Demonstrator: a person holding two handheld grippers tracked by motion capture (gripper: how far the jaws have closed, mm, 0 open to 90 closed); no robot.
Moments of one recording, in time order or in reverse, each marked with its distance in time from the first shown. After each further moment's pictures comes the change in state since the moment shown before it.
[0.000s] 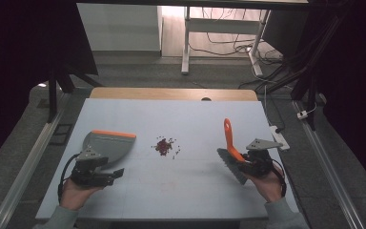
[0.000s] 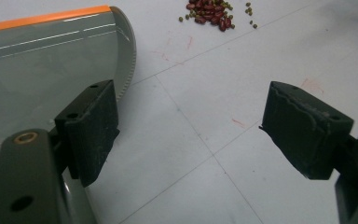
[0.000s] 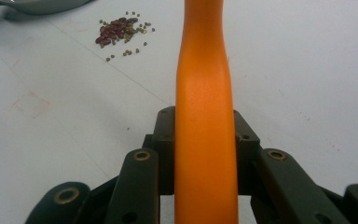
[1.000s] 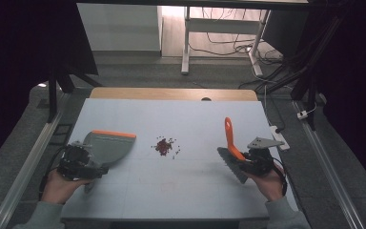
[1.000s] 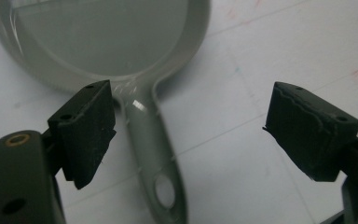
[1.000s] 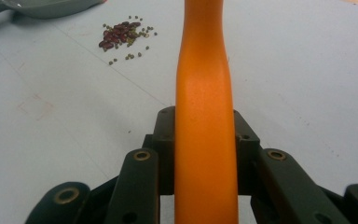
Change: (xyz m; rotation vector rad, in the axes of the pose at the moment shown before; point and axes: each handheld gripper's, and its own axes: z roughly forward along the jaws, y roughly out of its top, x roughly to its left) left arm 0.022 0.017 -0.024 0.266 0.166 -0.145; right arm -0.003 0.002 -0.001 -0.005 0.015 -0.006
